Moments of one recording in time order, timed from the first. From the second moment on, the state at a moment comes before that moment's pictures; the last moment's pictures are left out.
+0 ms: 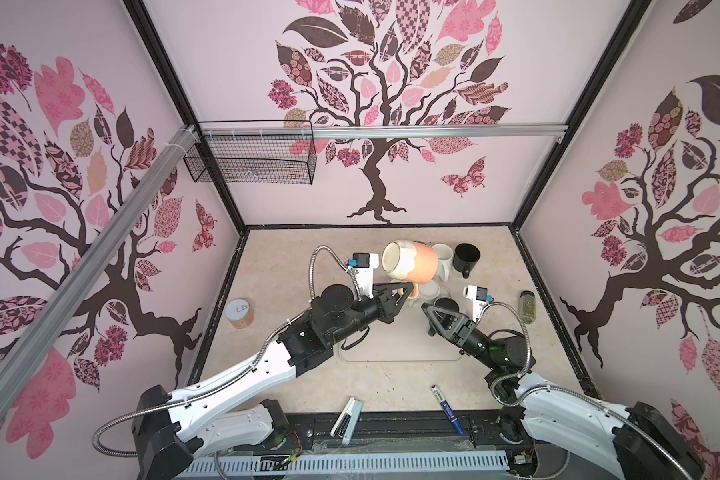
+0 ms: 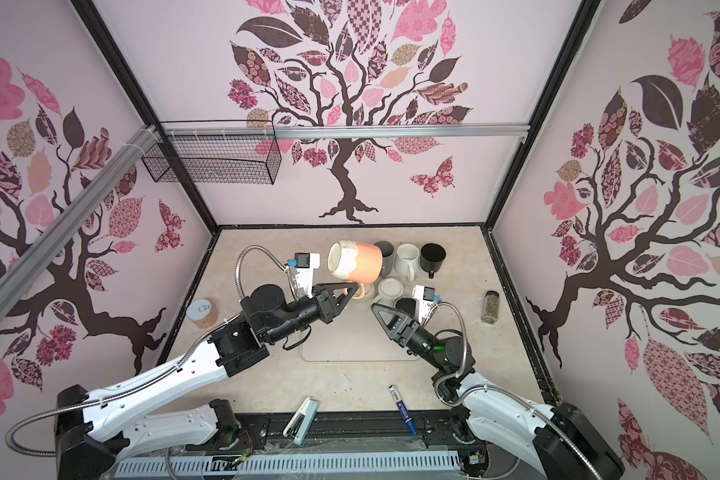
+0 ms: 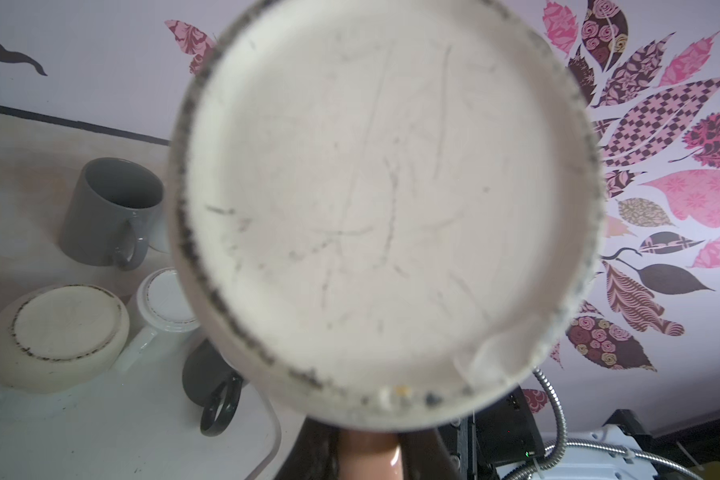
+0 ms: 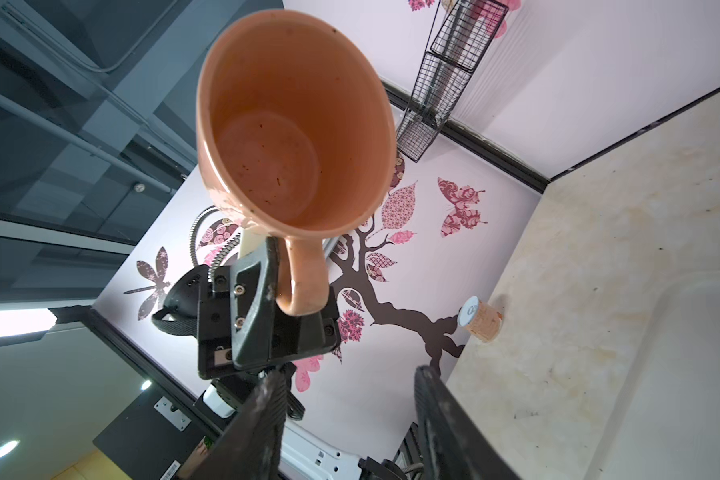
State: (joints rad) left arm -0.96 1.10 0.91 0.17 0.04 -0.78; right arm 0.65 0.93 0.17 1.23 -0.34 1.25
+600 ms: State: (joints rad) left arm -0.96 1.11 0.89 0.24 0.10 -0.81; right arm 0.65 1.10 0.32 1.36 -0.43 1.30
